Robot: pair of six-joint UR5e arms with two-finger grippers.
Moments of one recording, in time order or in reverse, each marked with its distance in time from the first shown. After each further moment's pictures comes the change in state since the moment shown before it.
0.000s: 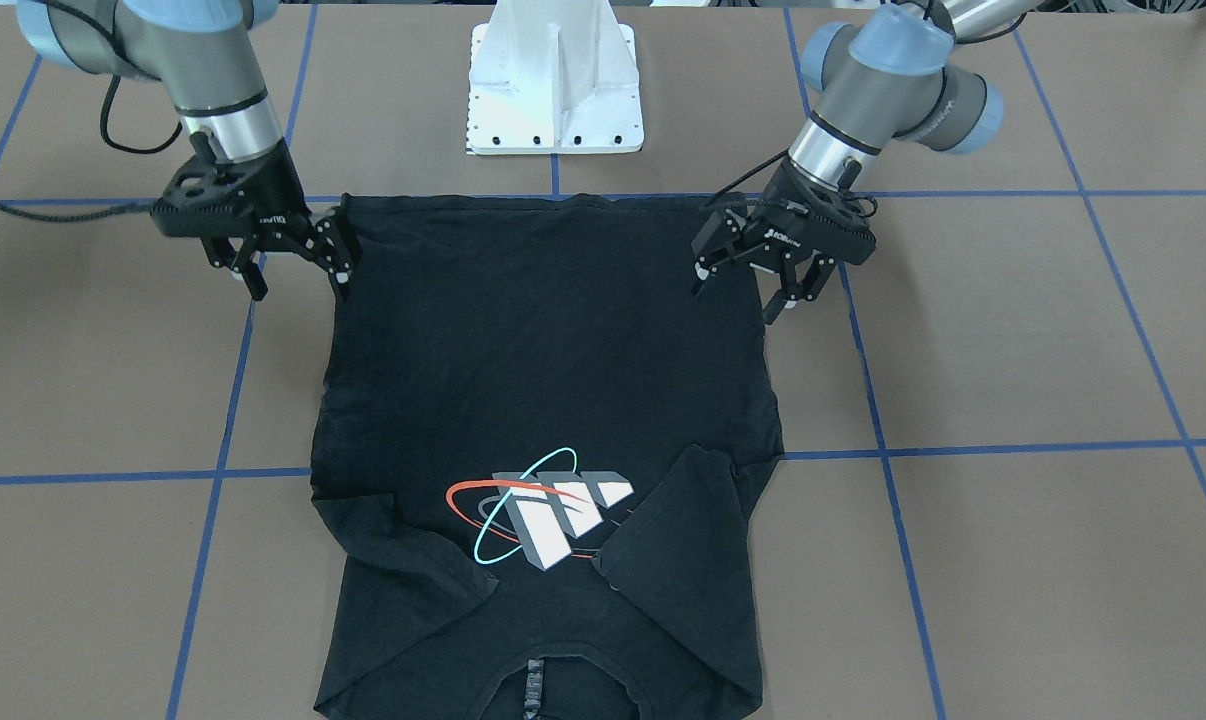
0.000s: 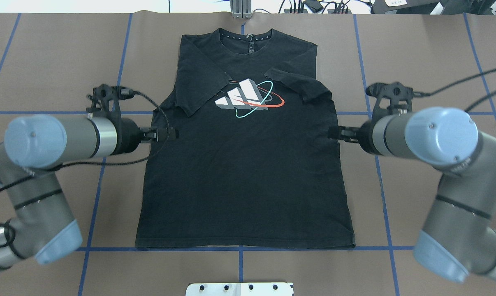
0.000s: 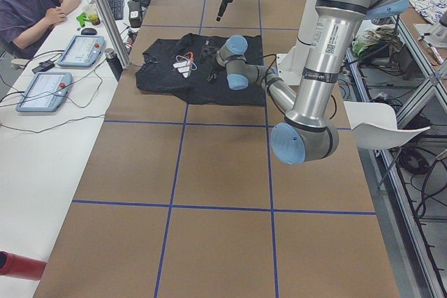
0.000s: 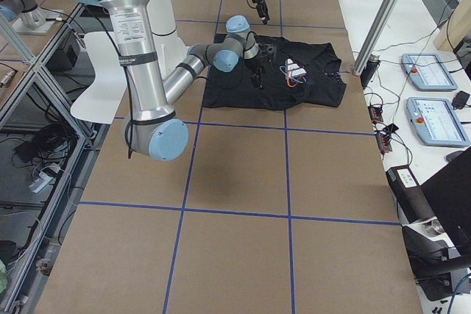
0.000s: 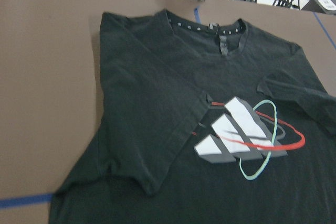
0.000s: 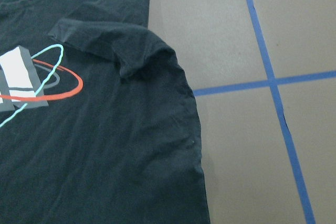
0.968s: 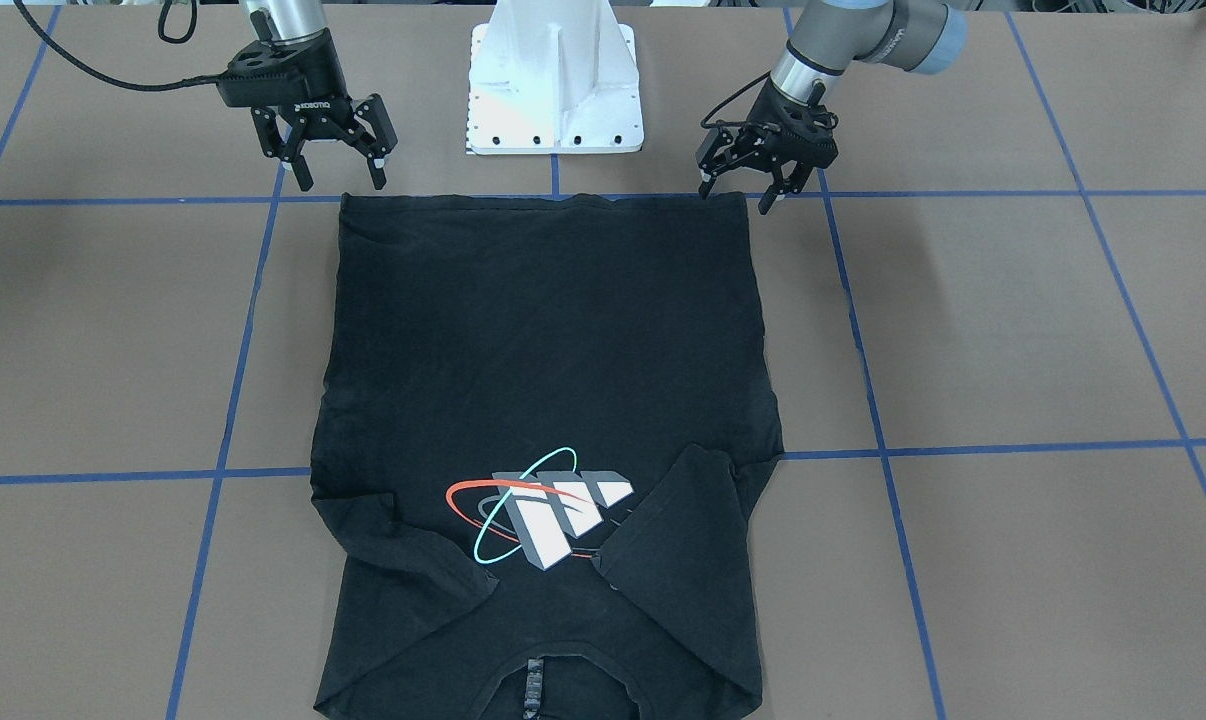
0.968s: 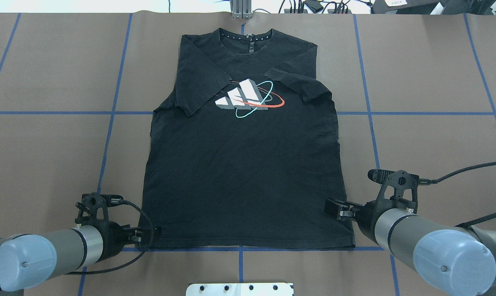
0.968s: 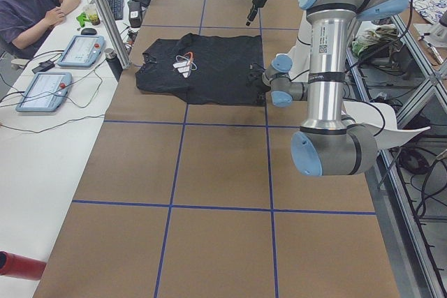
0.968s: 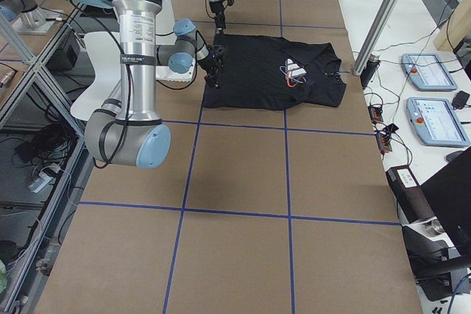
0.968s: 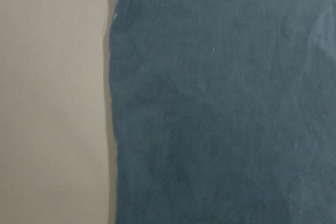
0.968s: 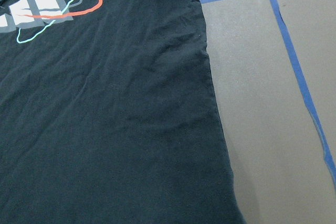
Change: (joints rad) left arm 0.368 0.263 -0.138 0.021 0.200 -0.157; right arm -0.352 -0.162 0.177 0.004 -0.289 0.228
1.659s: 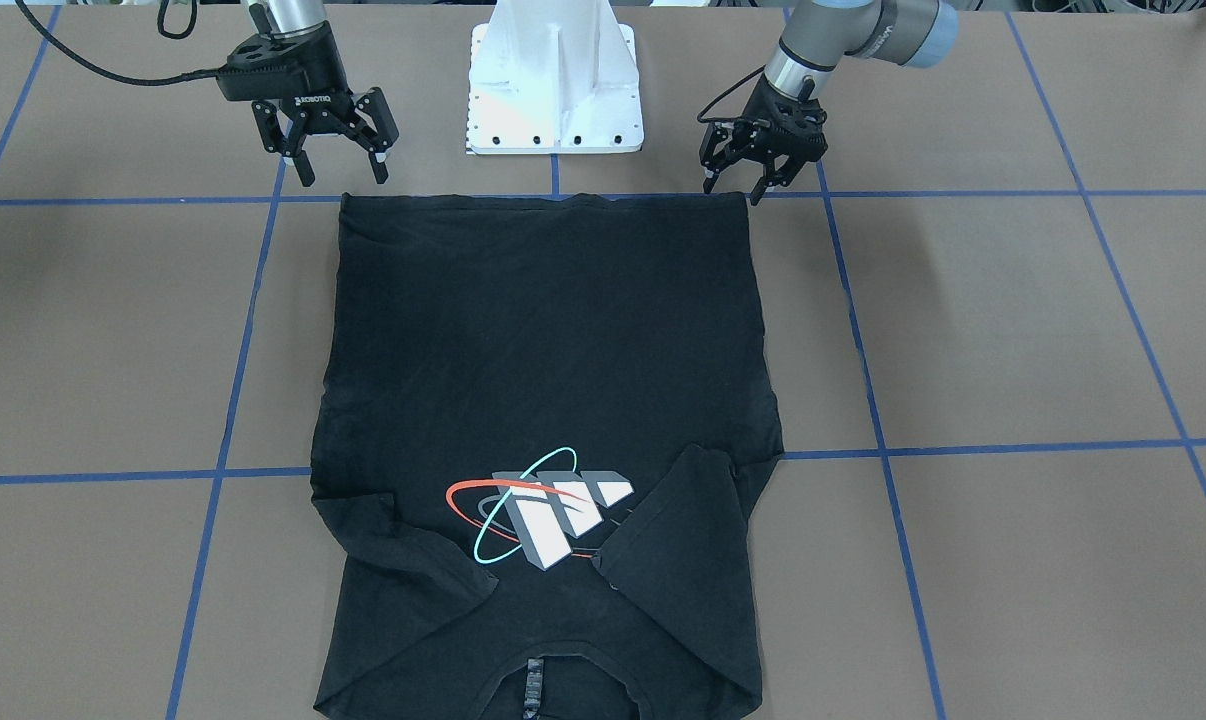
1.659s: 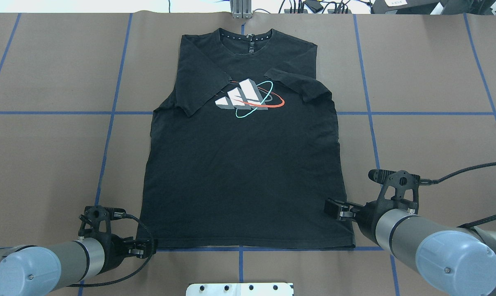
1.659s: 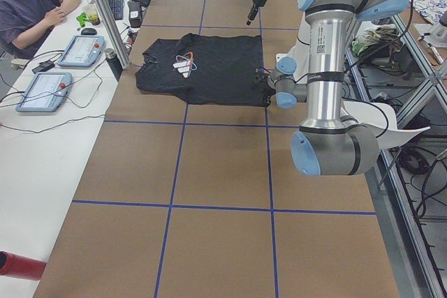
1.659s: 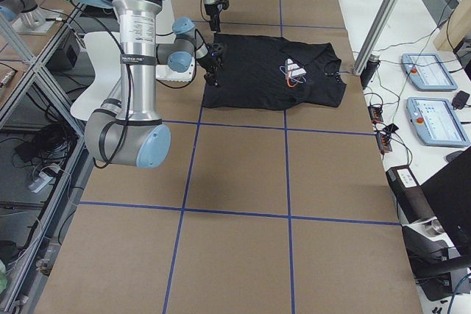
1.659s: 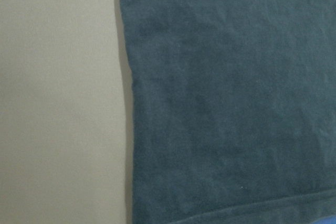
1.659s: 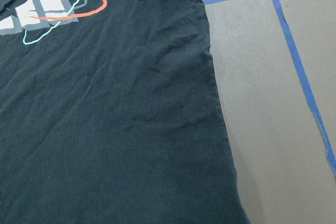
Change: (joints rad) left arm 0.043 0.008 0.004 0.021 0.005 -0.001; right arm -0.003 -0.001 0.010 0.000 -0.001 0.001
